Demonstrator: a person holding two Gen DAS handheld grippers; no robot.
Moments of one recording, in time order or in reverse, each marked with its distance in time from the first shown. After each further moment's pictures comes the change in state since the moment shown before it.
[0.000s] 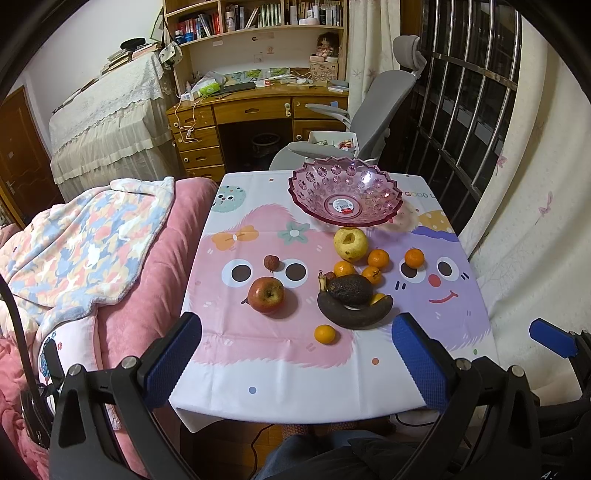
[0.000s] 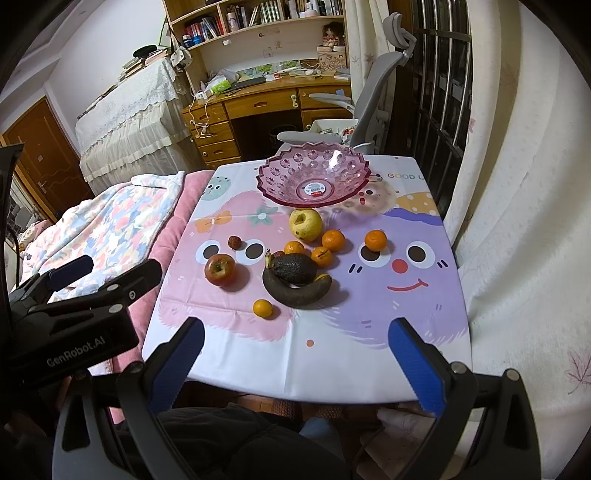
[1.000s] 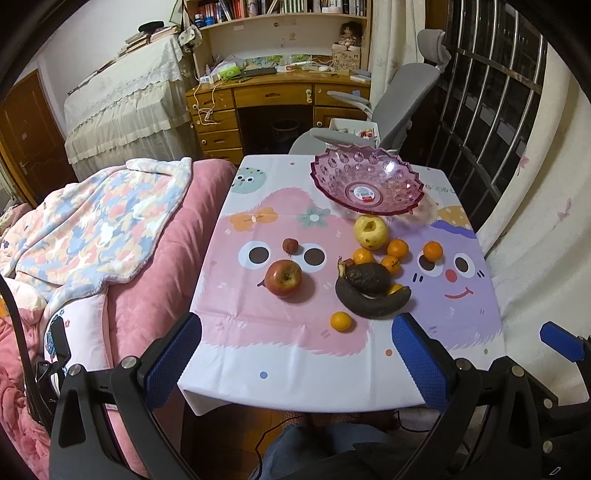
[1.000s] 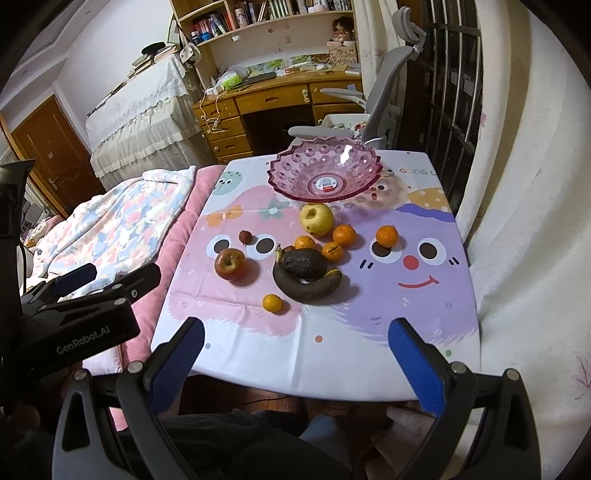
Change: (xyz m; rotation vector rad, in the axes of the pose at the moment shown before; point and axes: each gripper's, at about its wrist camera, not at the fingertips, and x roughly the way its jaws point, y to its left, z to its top) left arm 0.005 0.025 -0.006 -0.049 0.060 0.048; right arm 0.003 0.002 0.002 -0.005 0.028 0.049
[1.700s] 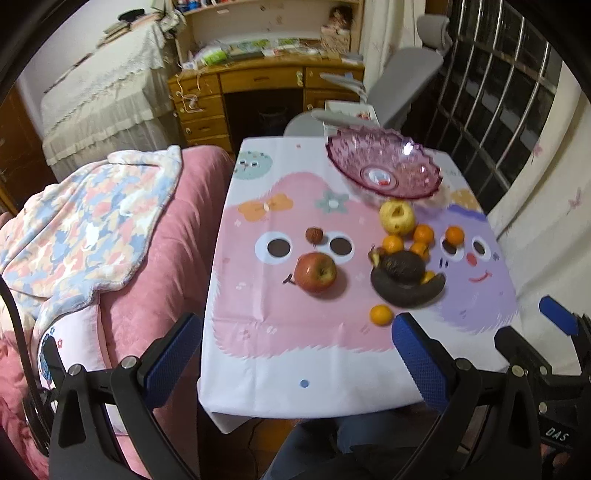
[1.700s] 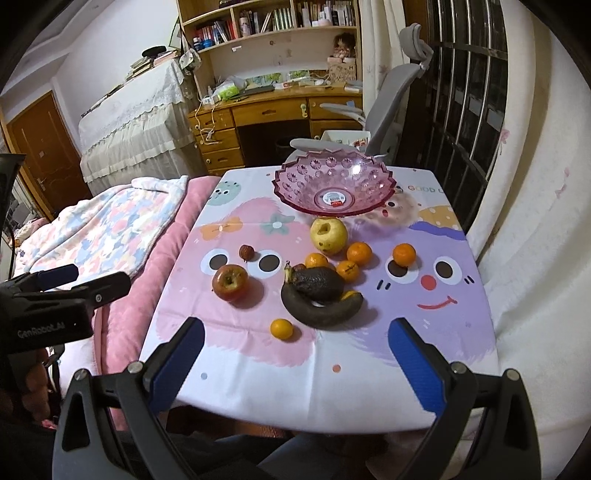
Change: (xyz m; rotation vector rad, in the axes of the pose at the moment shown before) left arm 0.060 0.079 0.011 0.062 0.074 -0.074; right arm 0.056 0.043 -0.005 -0.020 -0.100 -0.070
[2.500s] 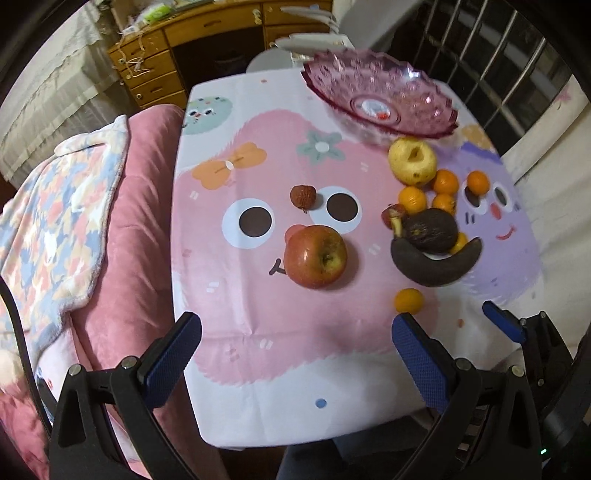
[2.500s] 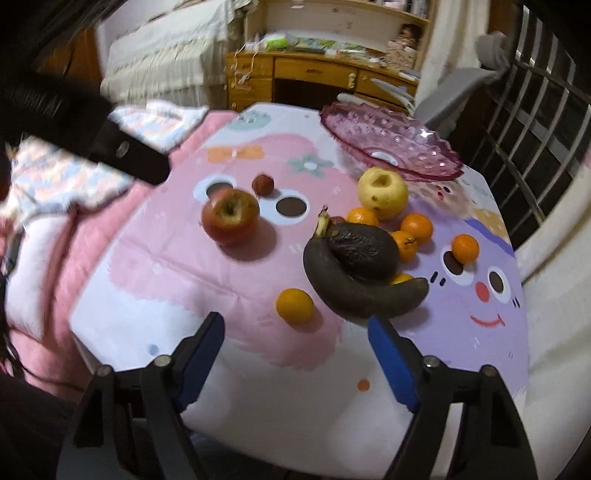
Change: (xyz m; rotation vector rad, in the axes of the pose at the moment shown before) left arm 0.143 -0.011 0.042 0.148 0.249 -0.059; right arm 0.139 0.045 -0.049 -0.293 0.122 -0.057
